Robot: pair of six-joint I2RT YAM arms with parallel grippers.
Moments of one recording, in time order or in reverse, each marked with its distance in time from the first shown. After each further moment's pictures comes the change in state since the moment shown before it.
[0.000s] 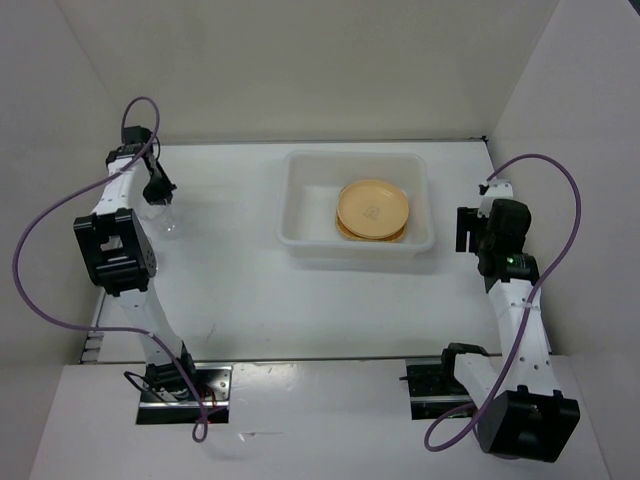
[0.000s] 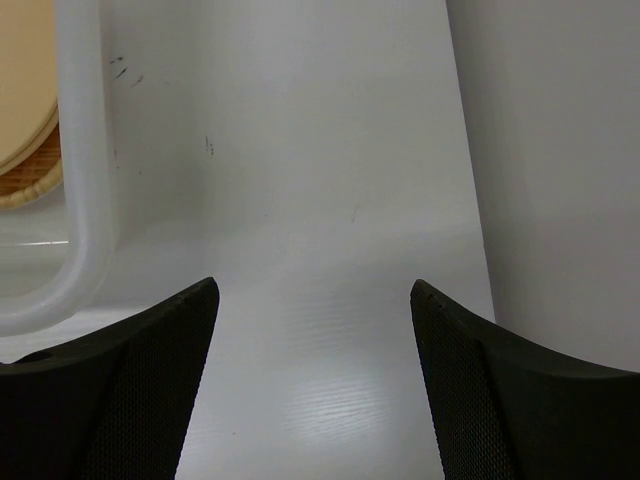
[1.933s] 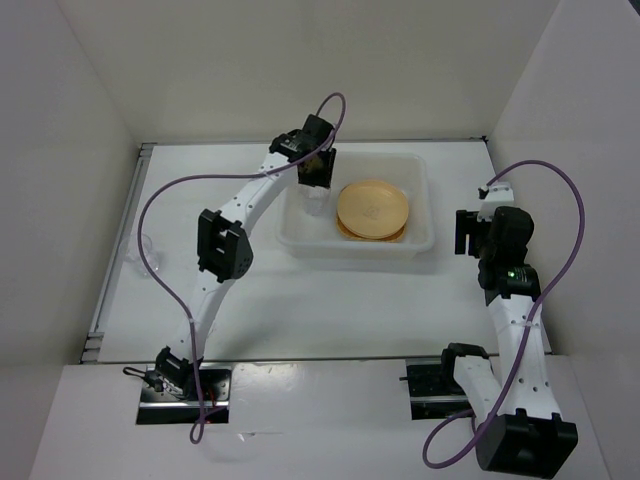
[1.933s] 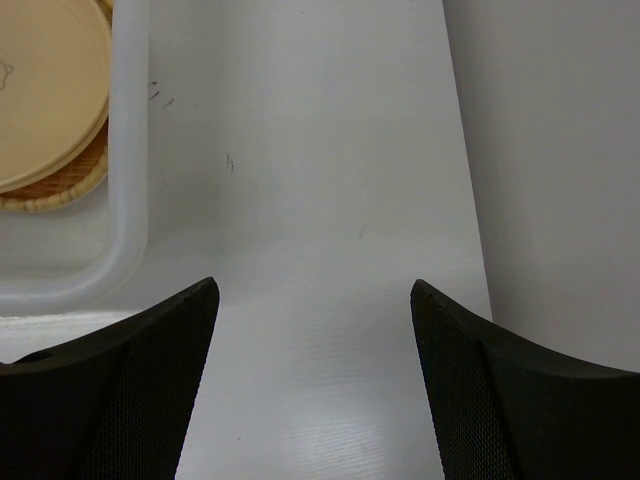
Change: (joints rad) left arm -0.773 0.459 0.800 -0.167 0.065 0.051; right arm 0.016 -0.101 -0.031 0.017 -0.038 -0.017
